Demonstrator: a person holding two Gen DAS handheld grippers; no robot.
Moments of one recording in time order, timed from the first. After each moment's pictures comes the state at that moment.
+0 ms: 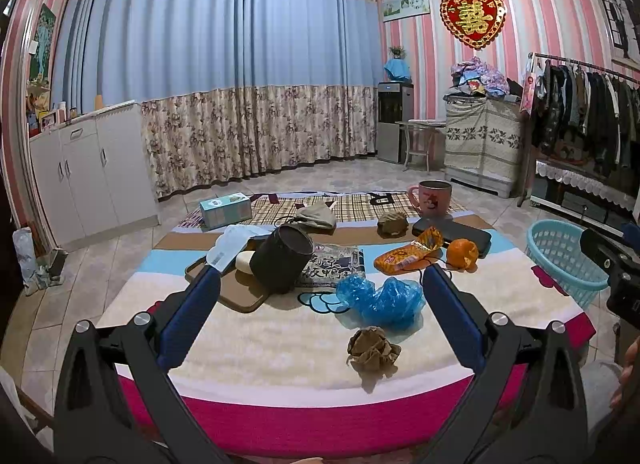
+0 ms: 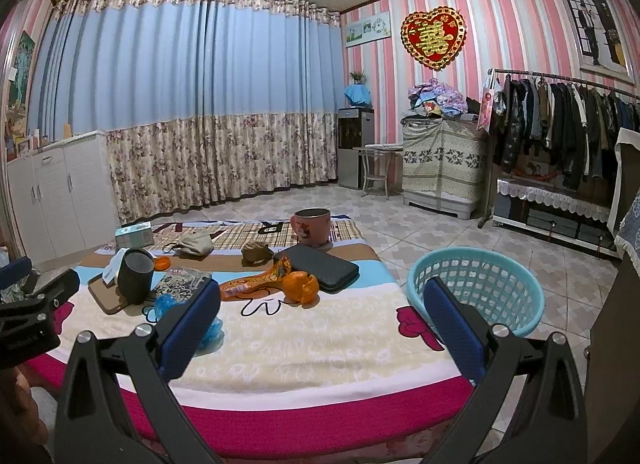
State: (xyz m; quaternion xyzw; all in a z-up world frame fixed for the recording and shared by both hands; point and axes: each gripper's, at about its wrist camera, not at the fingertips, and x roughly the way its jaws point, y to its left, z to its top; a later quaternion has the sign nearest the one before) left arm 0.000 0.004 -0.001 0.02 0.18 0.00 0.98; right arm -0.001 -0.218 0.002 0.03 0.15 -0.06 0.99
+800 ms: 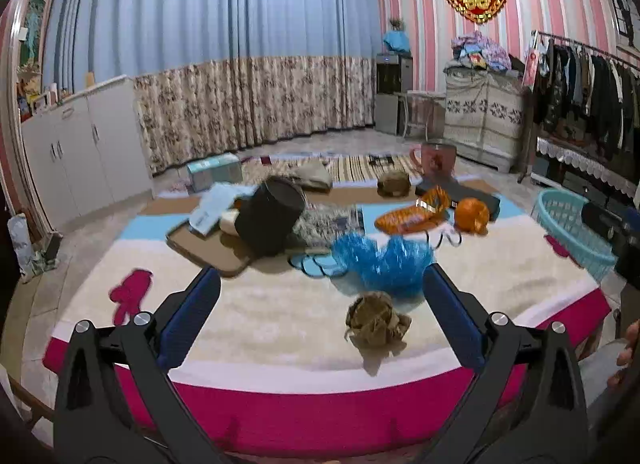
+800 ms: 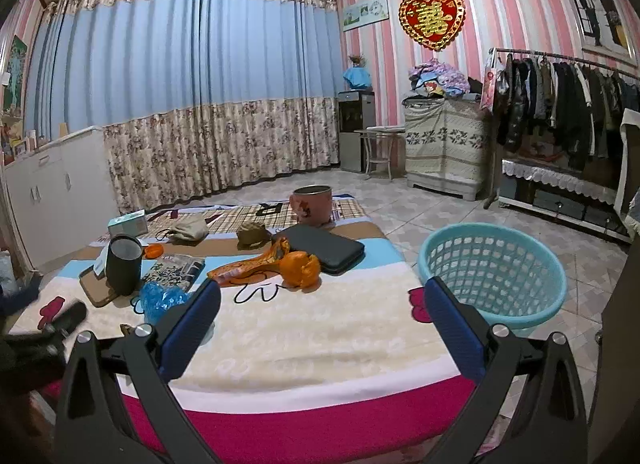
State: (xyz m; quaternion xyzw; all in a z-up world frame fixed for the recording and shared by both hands) left arm 0.029 0.004 -0.052 0.02 0.25 0.00 0.97; right arm 0.032 -0.220 -0.039 0.05 0.18 -0.05 0.98
